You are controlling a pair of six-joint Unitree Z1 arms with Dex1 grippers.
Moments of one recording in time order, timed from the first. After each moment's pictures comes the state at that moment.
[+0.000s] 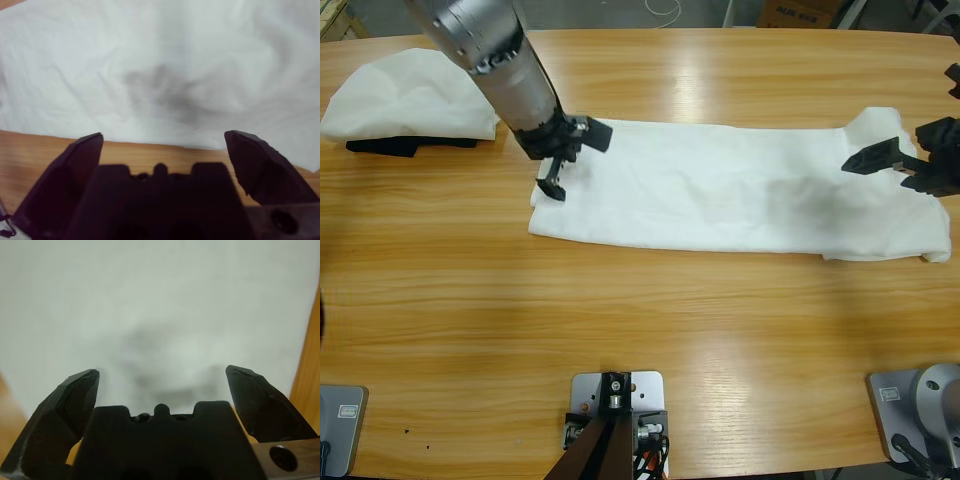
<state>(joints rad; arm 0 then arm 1) -0.72 2.25 -1.77 0.96 -0.09 1.07 0.23 1.37 -0.92 0.69 0.15 0.39</state>
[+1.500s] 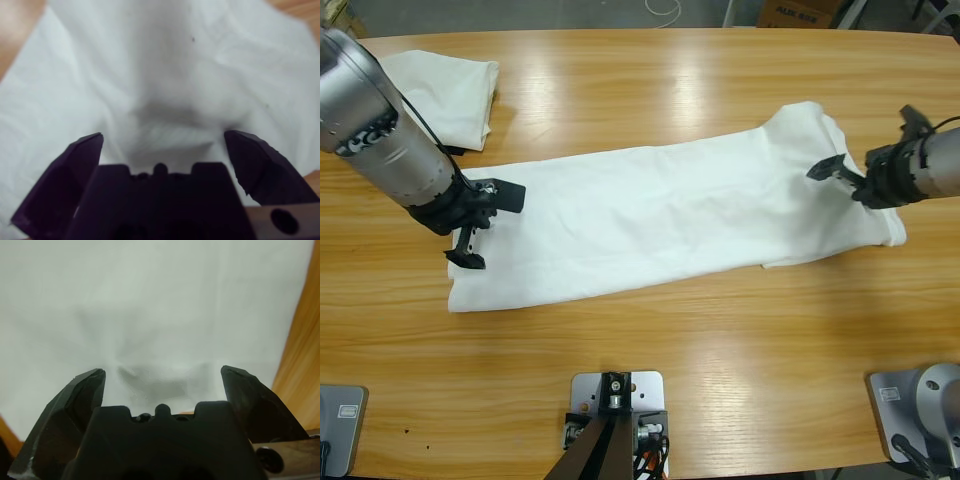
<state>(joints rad) -0.68 1.92 -1.20 0.83 -0.09 0.85 0.27 1.55 -0.68 0.28 0.04 0.68</state>
